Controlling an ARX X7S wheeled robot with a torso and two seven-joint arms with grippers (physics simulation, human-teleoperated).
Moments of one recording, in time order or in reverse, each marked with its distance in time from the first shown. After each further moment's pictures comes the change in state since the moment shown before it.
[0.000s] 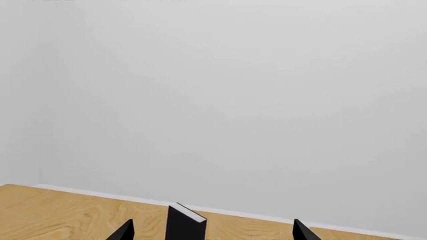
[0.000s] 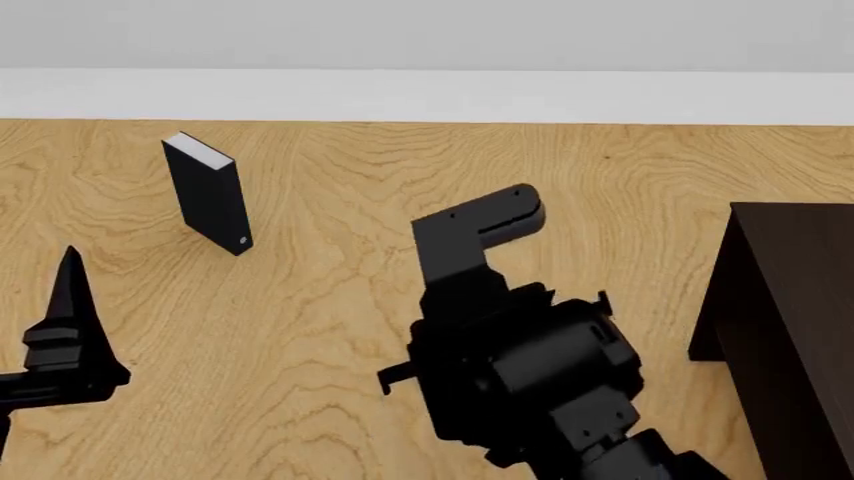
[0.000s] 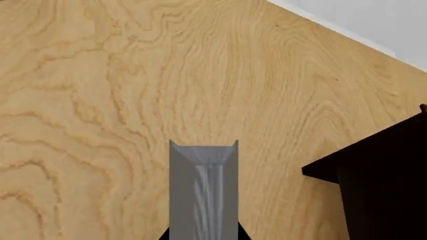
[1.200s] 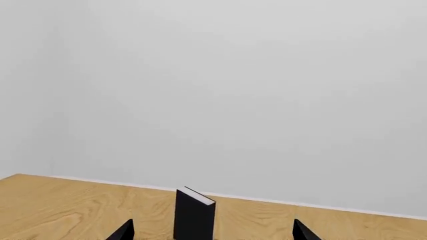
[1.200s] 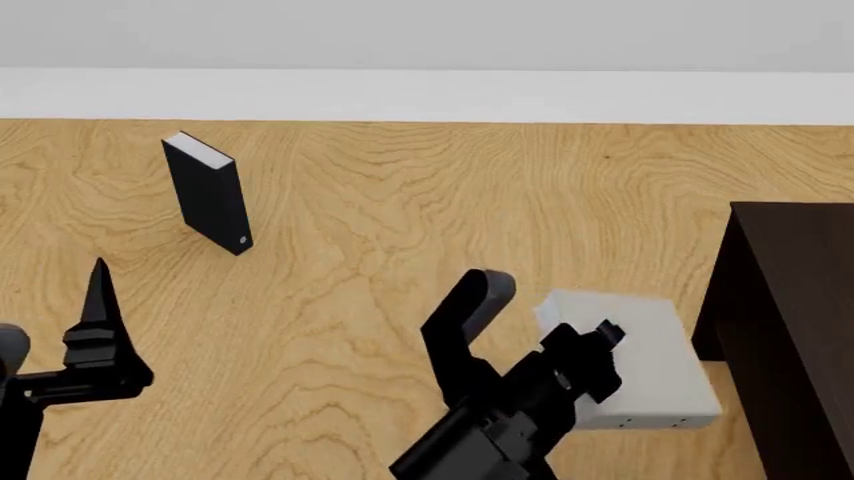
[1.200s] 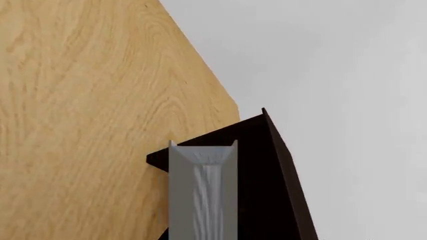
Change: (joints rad) left arm -0.046 0.010 0.054 -0.172 0.053 0.069 0.012; right arm -0.020 -0.140 -0.663 0.404 -0.003 -0.253 0.348
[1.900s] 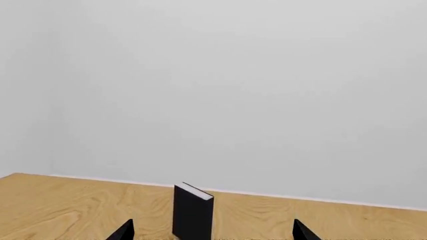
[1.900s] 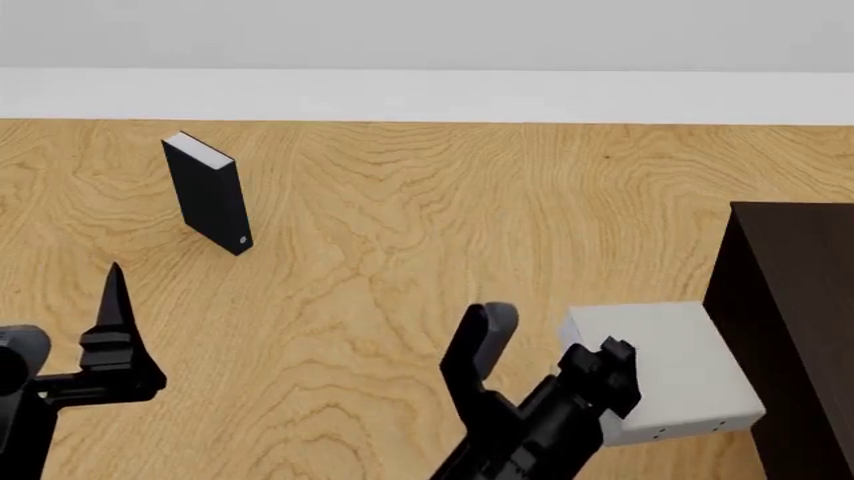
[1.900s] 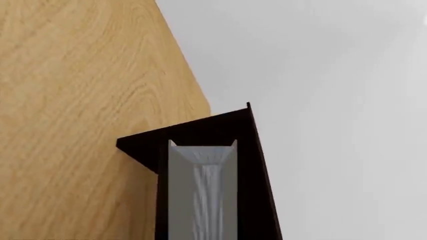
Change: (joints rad) left arm -0.011 -0.001 0.031 -0.023 0.011 0.002 -0.010; right arm -0.071 -0.001 0.012 0.042 -0.201 0.056 -0.017
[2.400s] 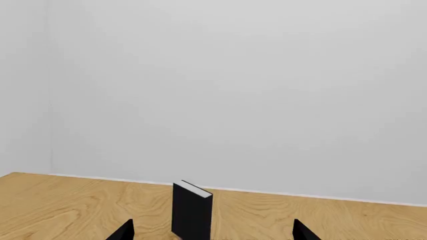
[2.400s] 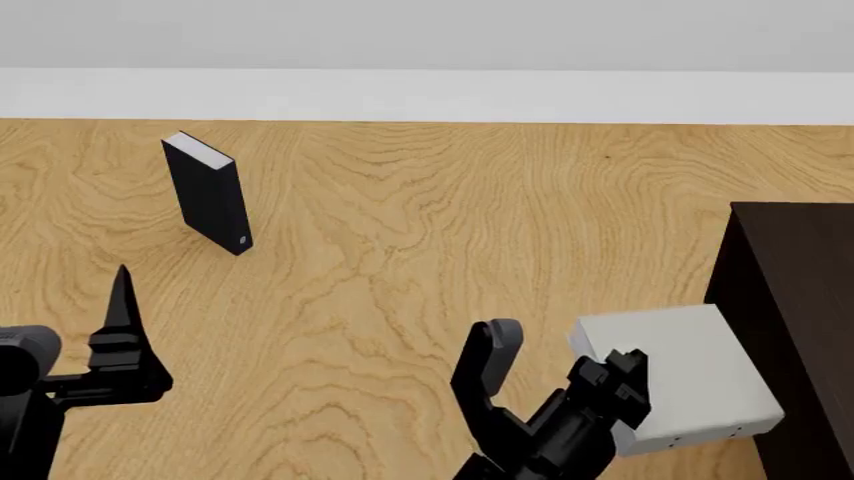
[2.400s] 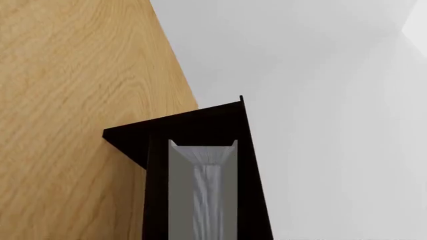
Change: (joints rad) left arm -0.008 -0.001 0.017 -0.019 0.004 0.007 -0.004; right arm -0.037 0.000 0.006 0.031 -0.065 -0.004 0.019
